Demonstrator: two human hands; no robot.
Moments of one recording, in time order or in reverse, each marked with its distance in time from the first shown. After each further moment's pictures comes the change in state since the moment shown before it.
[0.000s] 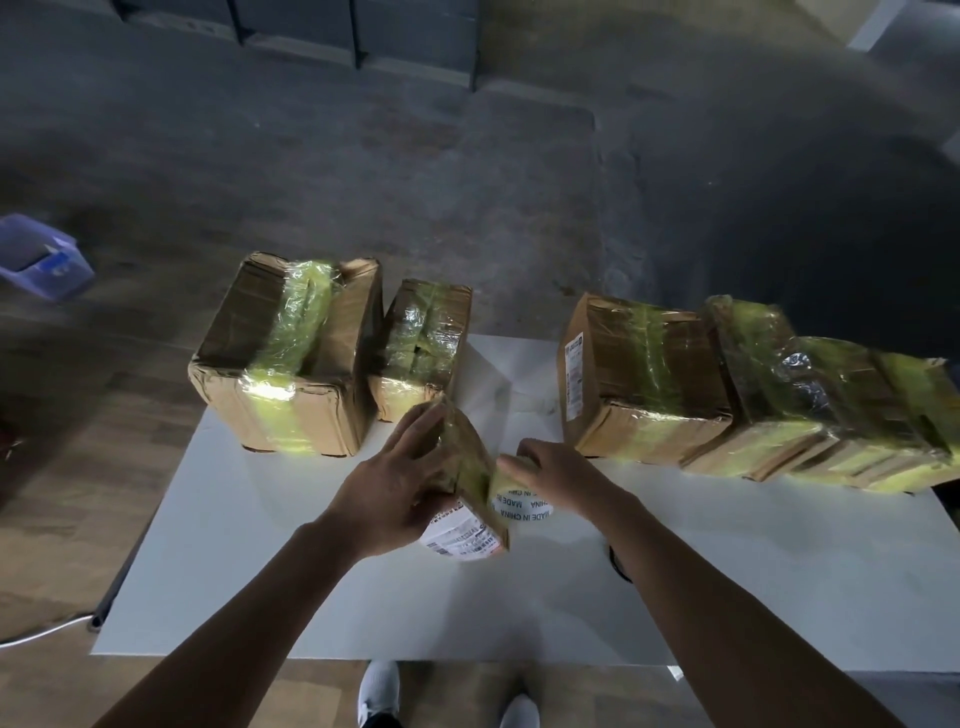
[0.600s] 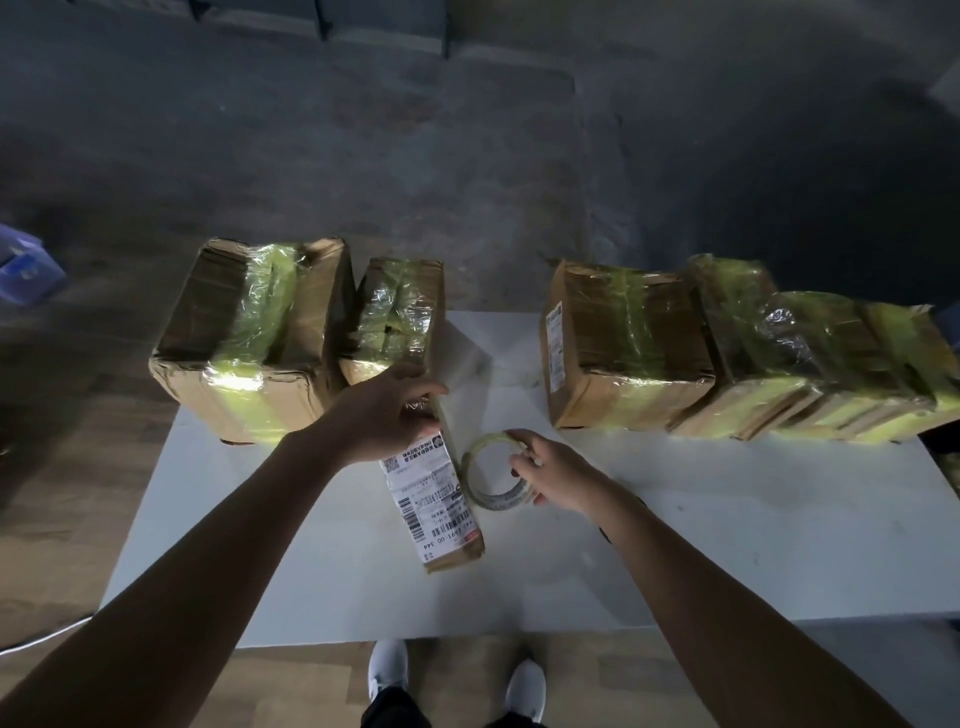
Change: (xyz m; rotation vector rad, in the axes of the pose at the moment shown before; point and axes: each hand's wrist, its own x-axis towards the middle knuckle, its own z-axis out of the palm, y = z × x) left_hand 0.063 -0.020 -0.016 -0.019 -0.275 -0.274; right_hand -0.019 0.025 0.012 0.315 -0.097 0.176
